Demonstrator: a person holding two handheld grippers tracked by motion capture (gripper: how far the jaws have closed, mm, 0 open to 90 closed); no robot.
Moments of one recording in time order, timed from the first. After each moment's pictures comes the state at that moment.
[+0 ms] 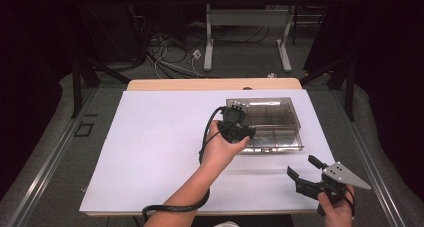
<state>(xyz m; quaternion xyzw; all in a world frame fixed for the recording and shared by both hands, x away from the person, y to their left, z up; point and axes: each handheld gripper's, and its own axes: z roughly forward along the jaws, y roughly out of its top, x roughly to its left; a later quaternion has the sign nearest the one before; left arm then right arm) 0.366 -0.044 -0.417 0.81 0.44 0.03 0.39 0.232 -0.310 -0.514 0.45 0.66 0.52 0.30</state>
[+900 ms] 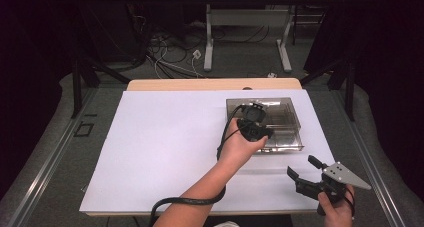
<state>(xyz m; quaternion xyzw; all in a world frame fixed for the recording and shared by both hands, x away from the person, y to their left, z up) 0.371 -0.090 -0.418 0.83 0.41 0.02 0.39 0.233 -0.311 -0.514 0.45 0.67 0.52 0.29</state>
